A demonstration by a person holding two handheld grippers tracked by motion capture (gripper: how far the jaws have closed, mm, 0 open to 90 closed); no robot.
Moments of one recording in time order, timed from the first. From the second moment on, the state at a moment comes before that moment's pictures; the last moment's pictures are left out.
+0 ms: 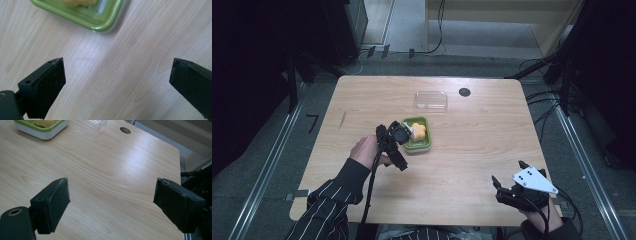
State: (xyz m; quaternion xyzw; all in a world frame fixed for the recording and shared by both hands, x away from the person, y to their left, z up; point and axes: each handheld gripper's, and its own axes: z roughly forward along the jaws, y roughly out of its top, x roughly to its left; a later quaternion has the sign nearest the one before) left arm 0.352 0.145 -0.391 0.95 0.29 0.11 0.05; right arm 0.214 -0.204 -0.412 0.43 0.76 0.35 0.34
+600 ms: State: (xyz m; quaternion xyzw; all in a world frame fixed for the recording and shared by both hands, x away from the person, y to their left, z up) left arm 0.310 0.171 -0.395 0.95 0.29 0.11 0.04; right arm 0.215 -0.205 -0.412 0.43 0.76 0.35 0.34
